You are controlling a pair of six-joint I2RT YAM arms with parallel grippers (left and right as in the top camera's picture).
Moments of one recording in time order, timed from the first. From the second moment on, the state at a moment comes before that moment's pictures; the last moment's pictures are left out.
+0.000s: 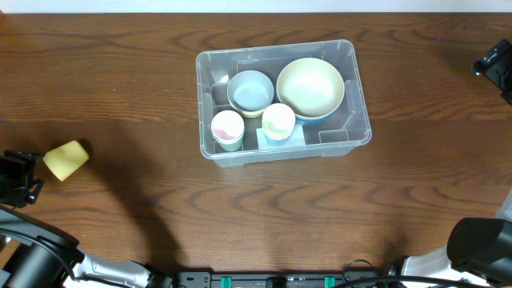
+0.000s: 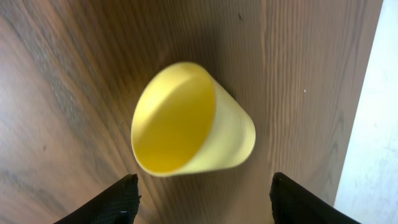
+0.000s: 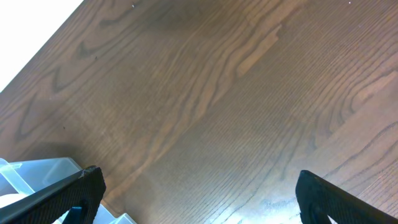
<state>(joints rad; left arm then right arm) 1.07 1.85 1.32 -0.83 0.62 -0.30 -0.40 1.71 1.92 -1.25 0.07 0.44</state>
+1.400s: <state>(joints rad) 0.86 1.93 1.32 -0.63 0.90 -0.26 -0.40 1.71 1.92 -1.25 0.07 0.44</state>
